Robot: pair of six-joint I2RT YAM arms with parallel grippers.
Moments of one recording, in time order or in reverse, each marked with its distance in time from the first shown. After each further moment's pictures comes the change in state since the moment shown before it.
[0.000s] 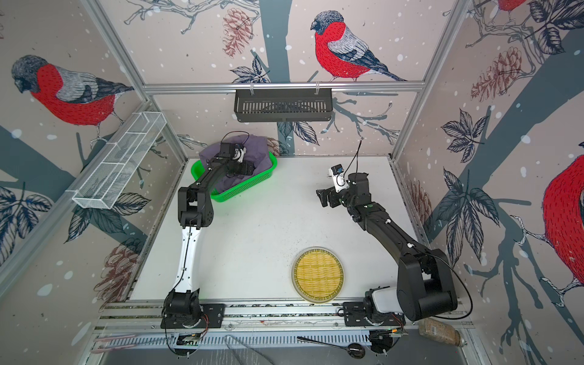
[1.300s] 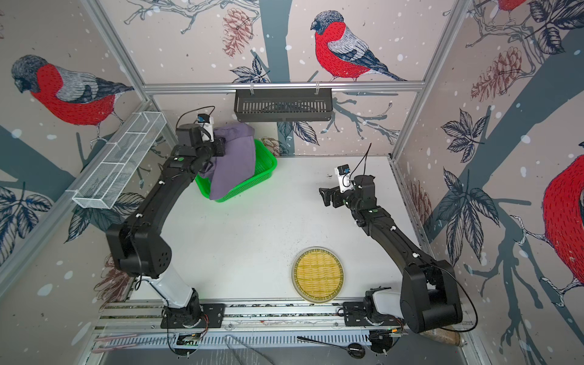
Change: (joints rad) left arm -0.009 -0.985 -0.697 0.272 -0.111 -0.135; right arm -0.029 -0.084 -0.058 0.055 -0.028 0.072
